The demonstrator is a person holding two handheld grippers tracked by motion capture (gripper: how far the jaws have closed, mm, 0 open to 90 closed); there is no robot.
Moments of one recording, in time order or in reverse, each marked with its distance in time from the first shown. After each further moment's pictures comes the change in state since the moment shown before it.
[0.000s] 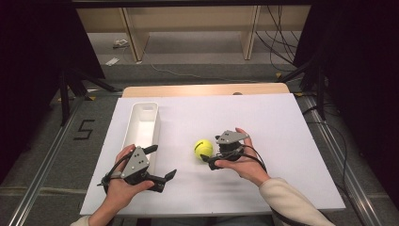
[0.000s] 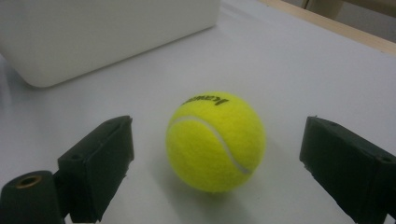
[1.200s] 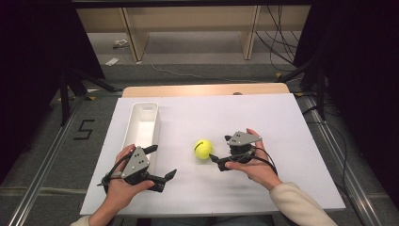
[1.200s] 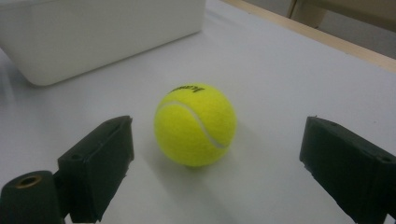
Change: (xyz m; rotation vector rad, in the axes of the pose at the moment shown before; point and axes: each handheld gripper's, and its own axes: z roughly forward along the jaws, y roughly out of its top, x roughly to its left) left arm 0.000 0.000 0.000 0.002 0.003 0.002; right arm -0.007 -0.007 -0.030 -0.024 -0.036 0.002
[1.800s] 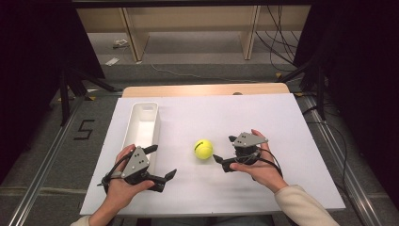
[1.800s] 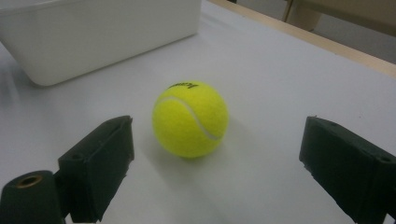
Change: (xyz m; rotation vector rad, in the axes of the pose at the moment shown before) left arm 0.000 0.000 0.000 0.000 0.001 0.000; right arm -0.003 -0.003 -0.014 -0.017 -0.010 0.005
